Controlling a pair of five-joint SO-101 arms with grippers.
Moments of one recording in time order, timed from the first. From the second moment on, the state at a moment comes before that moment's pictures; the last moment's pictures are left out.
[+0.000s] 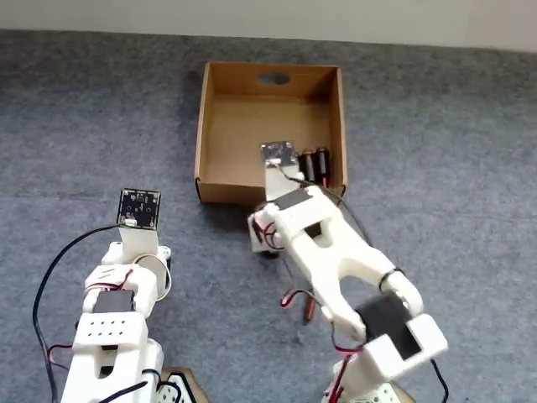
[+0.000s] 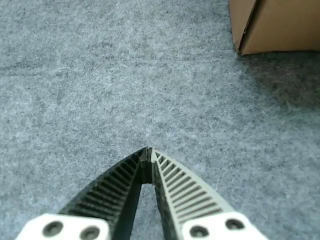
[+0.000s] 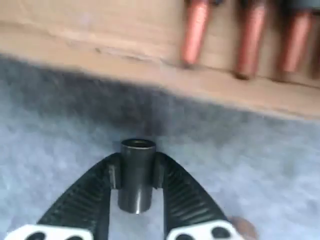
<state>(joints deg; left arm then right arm) -10.0 -61.1 90.1 29.6 -7.3 -33.4 1.1 30.9 51.5 -14.1</state>
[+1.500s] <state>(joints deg) -10.0 -61.1 90.1 29.6 -7.3 7.4 -17.9 48.0 65.5 29.1</state>
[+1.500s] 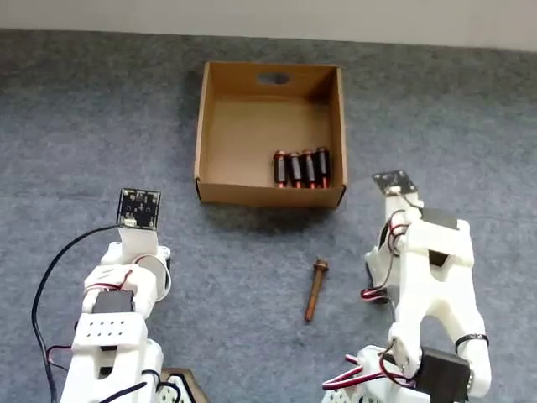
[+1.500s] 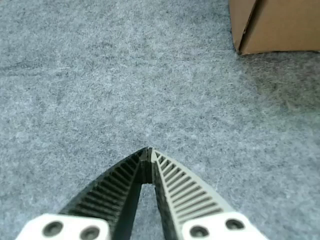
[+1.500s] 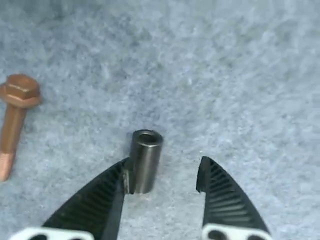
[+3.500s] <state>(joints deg) -10.0 -61.1 90.1 29.6 -7.3 -2.5 -17.8 56.4 46.6 25.9</state>
